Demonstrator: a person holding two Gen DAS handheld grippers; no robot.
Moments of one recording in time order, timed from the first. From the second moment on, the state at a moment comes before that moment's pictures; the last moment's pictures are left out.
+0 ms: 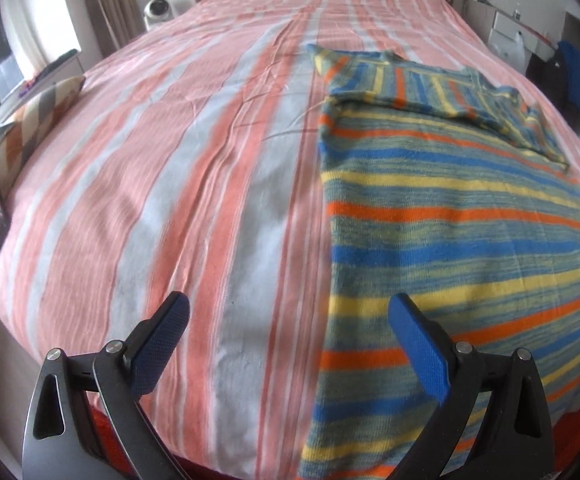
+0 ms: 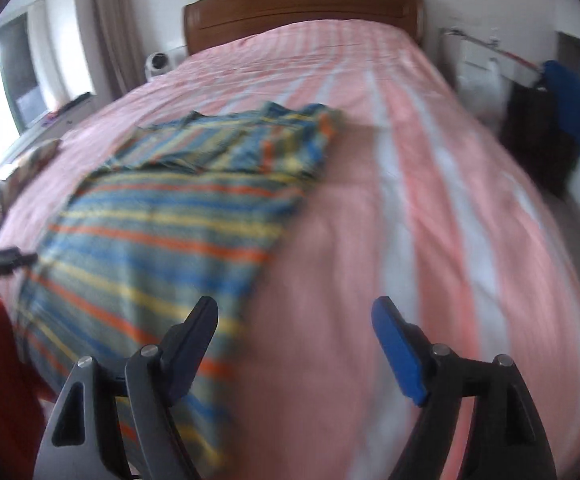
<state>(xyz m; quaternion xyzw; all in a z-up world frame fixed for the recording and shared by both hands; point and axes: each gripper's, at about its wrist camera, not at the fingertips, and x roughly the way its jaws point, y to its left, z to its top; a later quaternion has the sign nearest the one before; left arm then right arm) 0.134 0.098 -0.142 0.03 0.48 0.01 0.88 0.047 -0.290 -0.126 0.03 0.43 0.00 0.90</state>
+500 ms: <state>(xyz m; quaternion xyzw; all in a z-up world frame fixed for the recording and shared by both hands) 0.125 0.102 -0.136 0.03 0.48 -0.01 0.88 0.039 -0.269 -0.144 0.03 0.43 -0.01 0.90</state>
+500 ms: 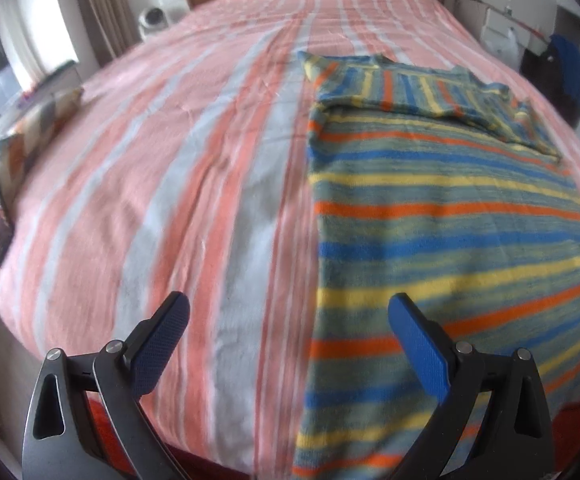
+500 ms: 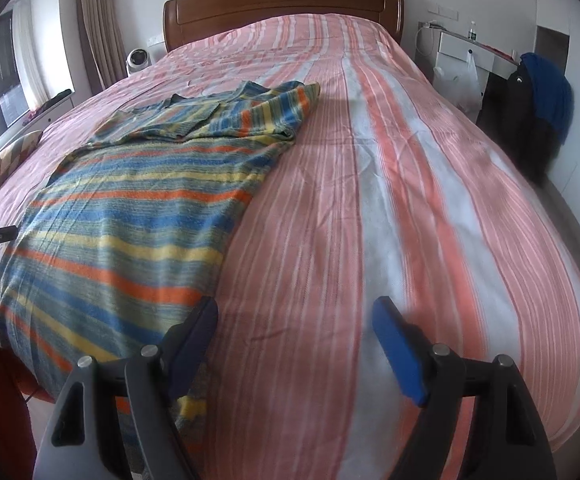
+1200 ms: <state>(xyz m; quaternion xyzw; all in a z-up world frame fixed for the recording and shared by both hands) 0.075 0.114 -0.163 0.00 0.55 -0.06 0.83 0.004 -0.204 -0.131 0.10 0.48 0.20 0.85</state>
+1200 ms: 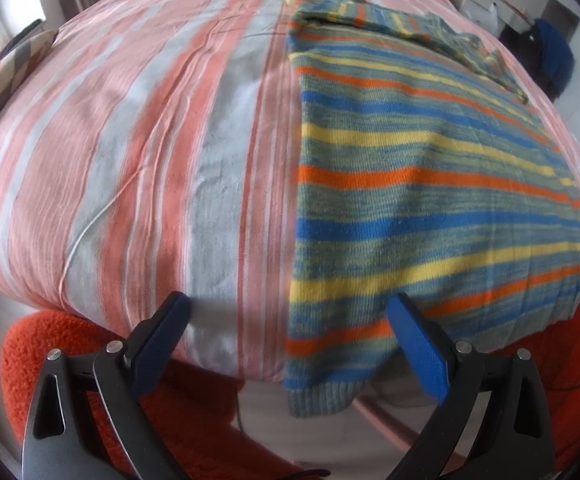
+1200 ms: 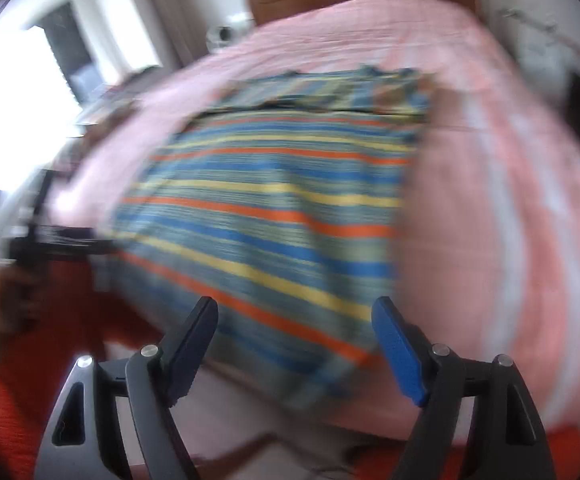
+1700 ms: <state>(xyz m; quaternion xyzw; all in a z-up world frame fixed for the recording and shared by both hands) 0.060 0.130 -0.169 0.01 0.59 -0.09 0.80 -0.030 -0.256 -0.154 0.13 0.54 0.10 0.83</state>
